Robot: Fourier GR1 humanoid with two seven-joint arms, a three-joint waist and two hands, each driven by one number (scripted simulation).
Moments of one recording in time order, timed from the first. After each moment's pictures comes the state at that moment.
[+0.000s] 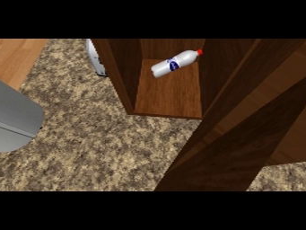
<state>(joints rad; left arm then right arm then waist) 0.86 0.55 -0.11 -2.31 0.68 -0.07 -0.60 0.20 -0.04 0.63 -2.23 -0.02 0.22 0.34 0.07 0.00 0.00</state>
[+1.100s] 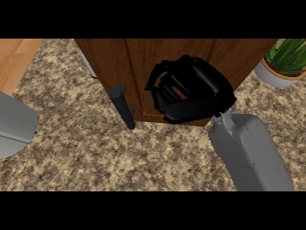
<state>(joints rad) 1.12 0.52 0.25 -2.29 0.96 -0.43 -0.64 -0.63 -0.02 0.19 -1.55 -0.49 0.13 0.39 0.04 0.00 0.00</state>
